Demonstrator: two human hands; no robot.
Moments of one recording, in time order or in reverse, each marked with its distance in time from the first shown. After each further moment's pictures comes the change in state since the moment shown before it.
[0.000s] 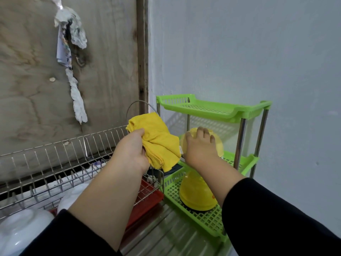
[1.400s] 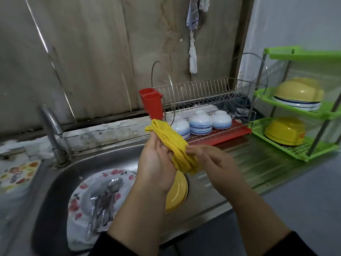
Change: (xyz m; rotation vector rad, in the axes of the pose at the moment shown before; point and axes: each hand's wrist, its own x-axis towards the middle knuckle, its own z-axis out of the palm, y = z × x) left_hand -0.289 -0.008 -0.253 -0.080 0.104 0.281; right_hand -0.347 -0.191 -0.016 1.422 -0.087 -0.589
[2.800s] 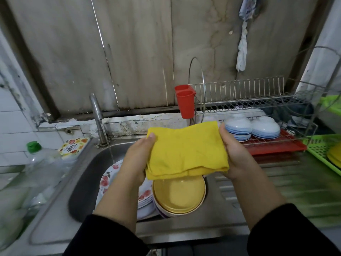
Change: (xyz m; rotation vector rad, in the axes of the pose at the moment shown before) left_hand 0.015 0.026 -0.059 0.507 0.532 0.134; right_hand 0.081 0.029 0.001 0.925 -0.311 0.754
